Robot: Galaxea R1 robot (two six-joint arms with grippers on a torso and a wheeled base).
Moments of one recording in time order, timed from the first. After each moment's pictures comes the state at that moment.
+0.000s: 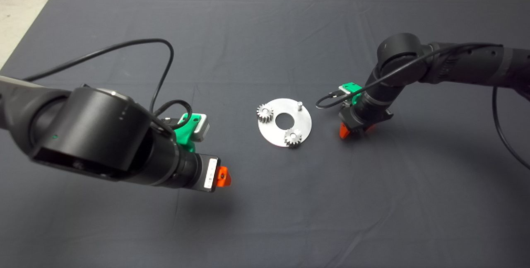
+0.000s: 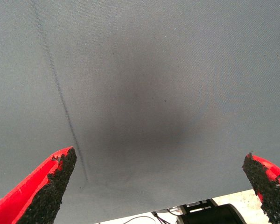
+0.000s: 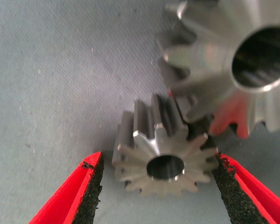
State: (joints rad) left arm -0.41 2.40 -0.52 0.45 1.53 -1.73; right arm 0.29 2.52 -1.24 -0.29 -1.53 1.04
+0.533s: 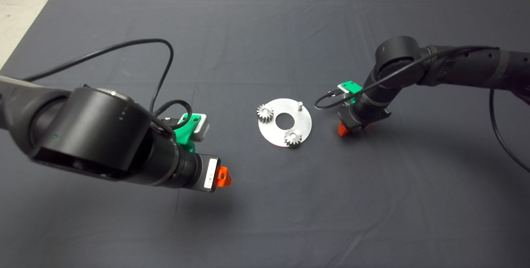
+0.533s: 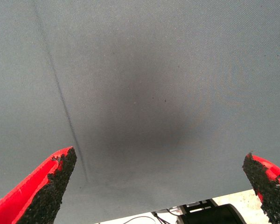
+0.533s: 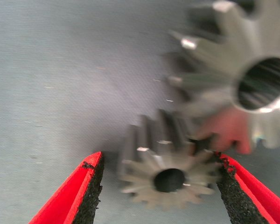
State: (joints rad) left arm -0.41 2.40 -0.52 0.45 1.53 -1.73; right arm 0.29 2.53 -1.24 -0.32 -1.53 1.04
